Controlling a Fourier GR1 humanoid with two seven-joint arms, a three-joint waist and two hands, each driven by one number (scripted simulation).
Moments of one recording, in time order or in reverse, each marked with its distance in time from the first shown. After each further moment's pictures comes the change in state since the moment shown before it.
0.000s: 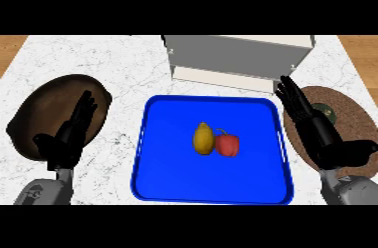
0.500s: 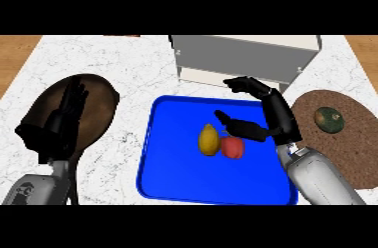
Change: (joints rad) left arm -0.024 -0.002 0.019 -0.167 -0.032 0.107 0.126; right arm -0.237 0.141 0.113 0.125 0.273 -0.183 0.140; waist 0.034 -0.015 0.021
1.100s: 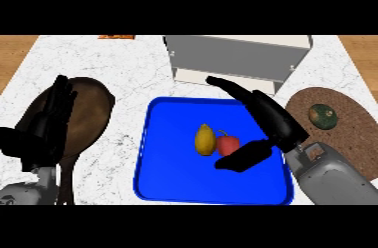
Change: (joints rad) left arm 0.048 0.016 0.022 -0.158 -0.019 0.037 0.128; right arm -0.110 -0.134 0.114 -0.182 0.055 0.294 0.216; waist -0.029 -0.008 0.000
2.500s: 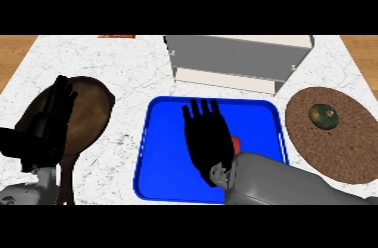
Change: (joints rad) left arm 0.005 -0.022 0.020 -0.006 -0.016 -0.022 0.007; right arm -0.313 0.153 0.460 0.149 0.520 0.366 0.756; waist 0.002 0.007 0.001
